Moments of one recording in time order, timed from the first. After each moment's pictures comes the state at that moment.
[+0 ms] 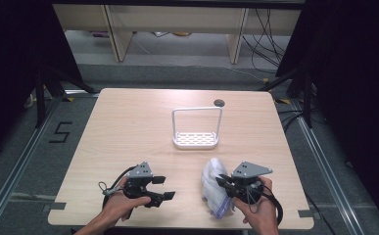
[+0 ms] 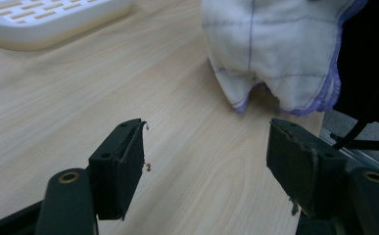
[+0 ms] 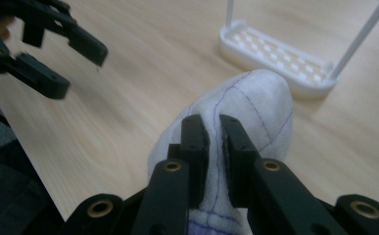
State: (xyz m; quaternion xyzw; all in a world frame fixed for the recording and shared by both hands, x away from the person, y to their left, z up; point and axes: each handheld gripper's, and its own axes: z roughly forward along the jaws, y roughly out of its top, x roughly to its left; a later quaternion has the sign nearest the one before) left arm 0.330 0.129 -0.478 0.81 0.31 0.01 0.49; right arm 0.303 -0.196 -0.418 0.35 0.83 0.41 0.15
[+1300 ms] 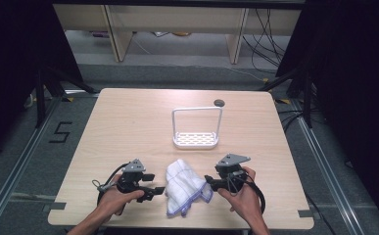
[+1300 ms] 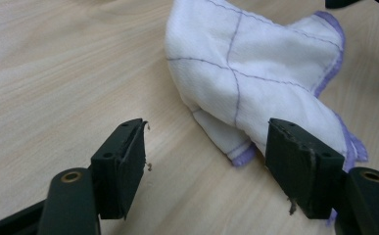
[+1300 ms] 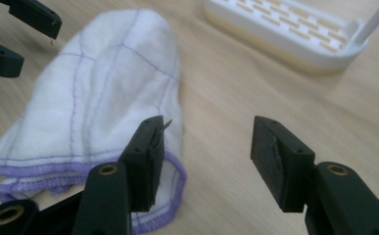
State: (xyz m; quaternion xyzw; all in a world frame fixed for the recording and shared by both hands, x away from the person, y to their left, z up) left arm 0.354 0.150 -0.503 0.82 0.37 0.02 0.44; right arm 0.346 -0.174 -0.457 0.40 0.84 0.35 0.13
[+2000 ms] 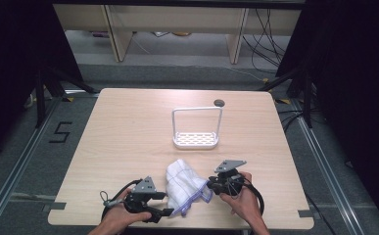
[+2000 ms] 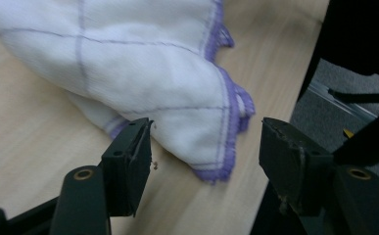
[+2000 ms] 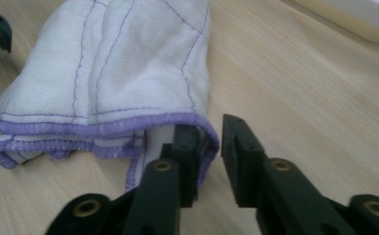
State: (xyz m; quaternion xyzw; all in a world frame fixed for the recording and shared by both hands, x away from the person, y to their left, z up) left arm 0.297 0.119 -0.497 0.86 0.28 -0.01 0.43; right arm 0.351 -0.175 -0.488 0.35 0.87 0.34 0.09
